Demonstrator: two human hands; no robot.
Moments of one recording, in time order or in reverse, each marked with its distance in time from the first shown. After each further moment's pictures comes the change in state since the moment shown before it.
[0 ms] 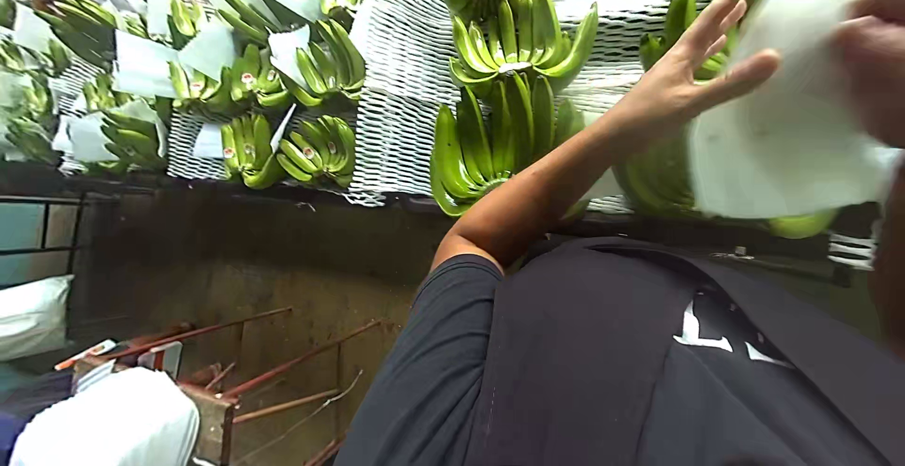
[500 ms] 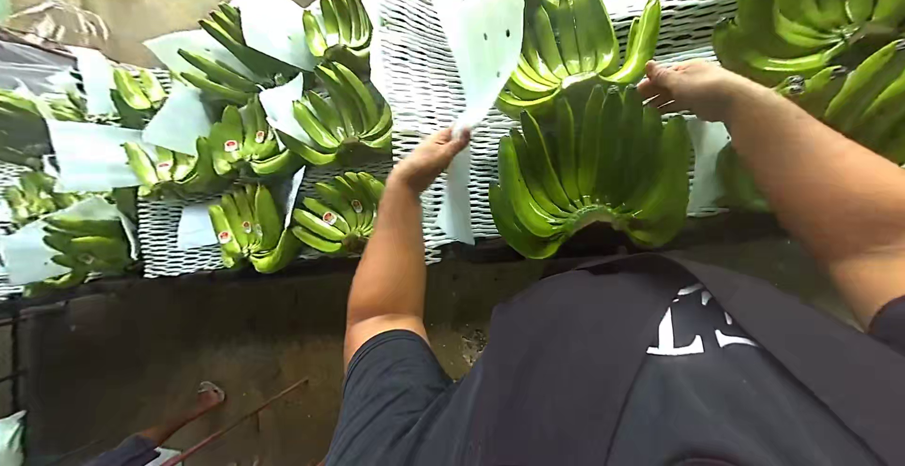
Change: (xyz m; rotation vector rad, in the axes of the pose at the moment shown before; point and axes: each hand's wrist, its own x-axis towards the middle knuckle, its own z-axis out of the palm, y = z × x) left_hand -0.171 0.014 -0.371 0.650 0.165 -0.619; right_hand 0.137 0.072 0.219 -0.006 -0.018 0.971
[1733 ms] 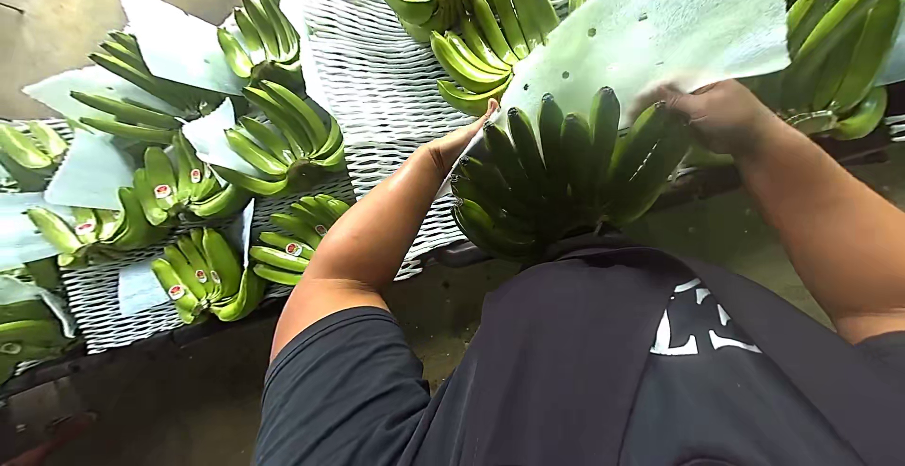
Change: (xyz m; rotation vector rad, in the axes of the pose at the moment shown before) left_hand 0.023 0.064 0.065 -0.525 -0.497 -0.335; right_hand -0.105 0.061 0.000 0.291 0.149 -0.336
